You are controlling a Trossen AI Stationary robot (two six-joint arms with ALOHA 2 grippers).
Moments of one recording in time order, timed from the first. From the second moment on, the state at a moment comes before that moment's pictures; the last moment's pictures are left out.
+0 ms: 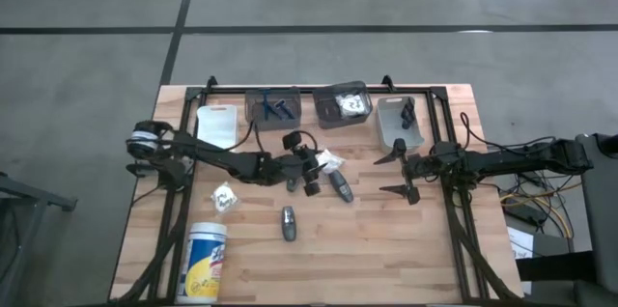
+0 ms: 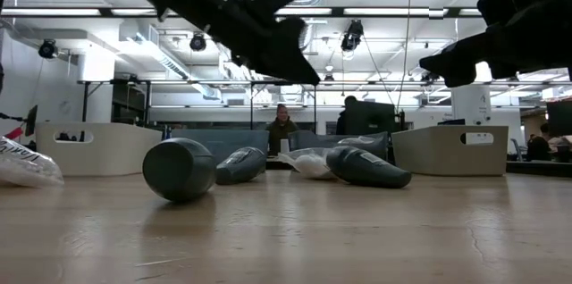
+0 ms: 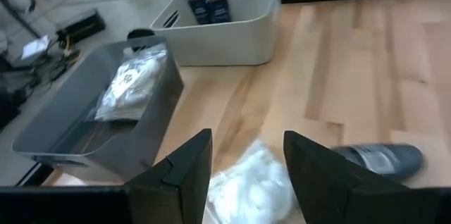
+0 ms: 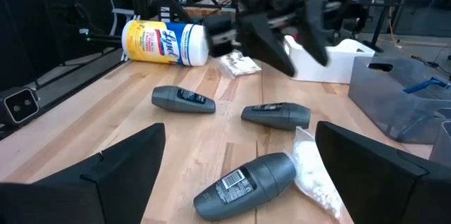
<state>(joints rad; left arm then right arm) -0.09 1.68 0.98 0.27 -0.54 -0.01 -0.06 0.64 0.01 0.53 -0.22 -0.03</state>
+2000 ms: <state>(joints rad) -0.13 0.93 0.25 0.55 -0.04 0.00 -0.06 1.58 0.84 0.22 -0.10 0.02</state>
